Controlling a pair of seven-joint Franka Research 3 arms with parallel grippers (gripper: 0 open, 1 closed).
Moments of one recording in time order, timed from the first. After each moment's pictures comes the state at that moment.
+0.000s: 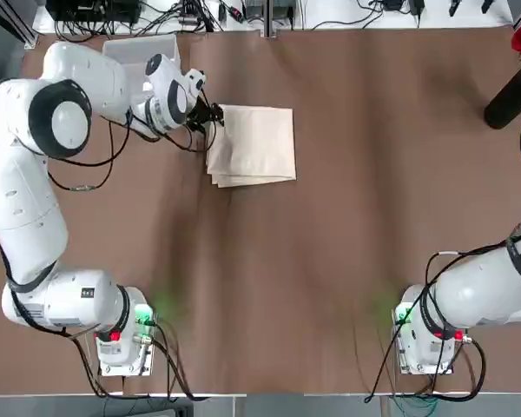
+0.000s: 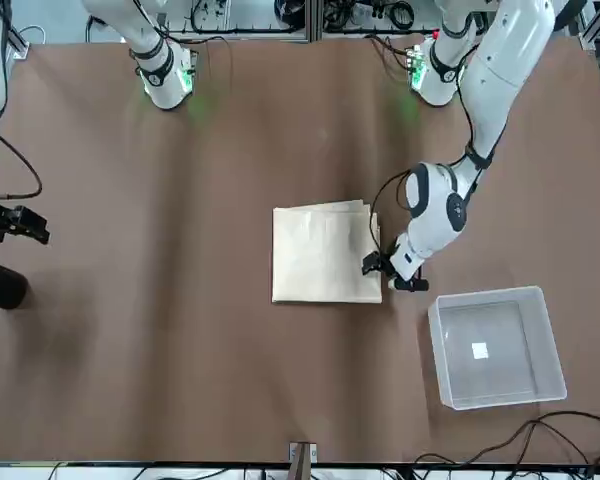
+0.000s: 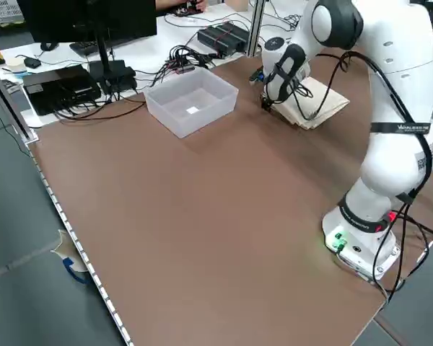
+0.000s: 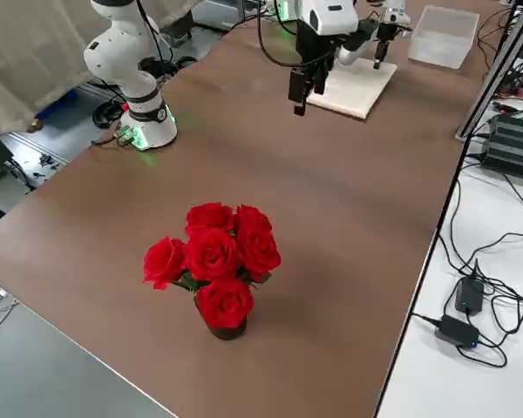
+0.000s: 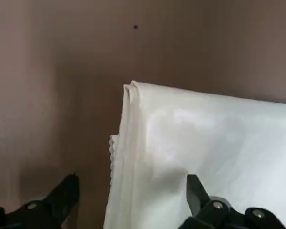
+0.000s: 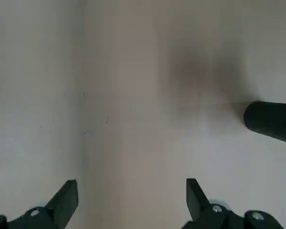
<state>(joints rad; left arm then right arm) -0.04 0.62 -0.40 -2.05 -0.44 2.83 0.00 0.06 0.19 -0.16 -1.48 -0.04 1.68 -0.07</state>
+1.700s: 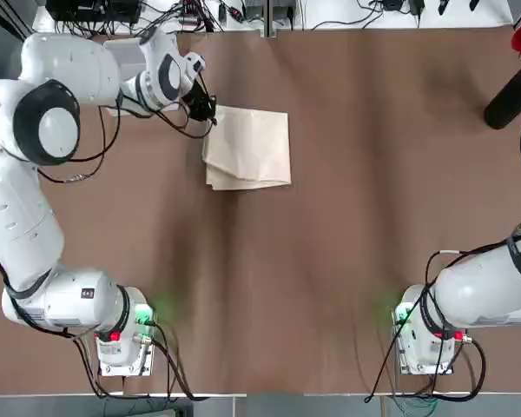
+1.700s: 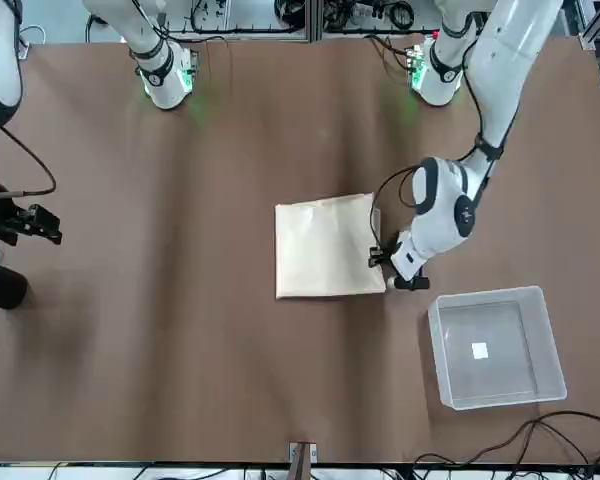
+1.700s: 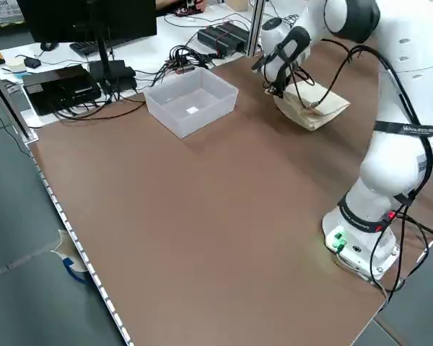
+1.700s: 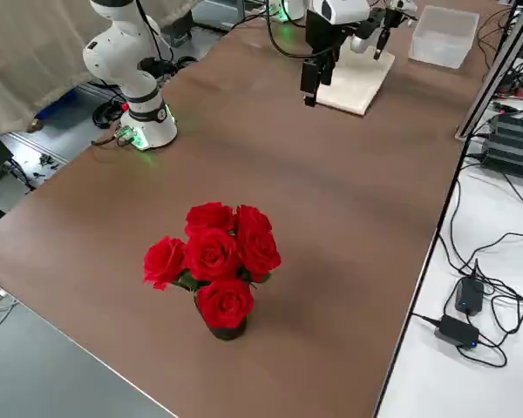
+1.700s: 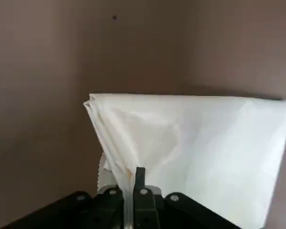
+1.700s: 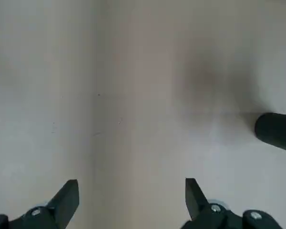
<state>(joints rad) -0.04 0.47 -0.36 -2.00 -0.40 2.49 -0.07 0.01 0.19 -0.04 -1.48 -0.05 1.69 -0.06</state>
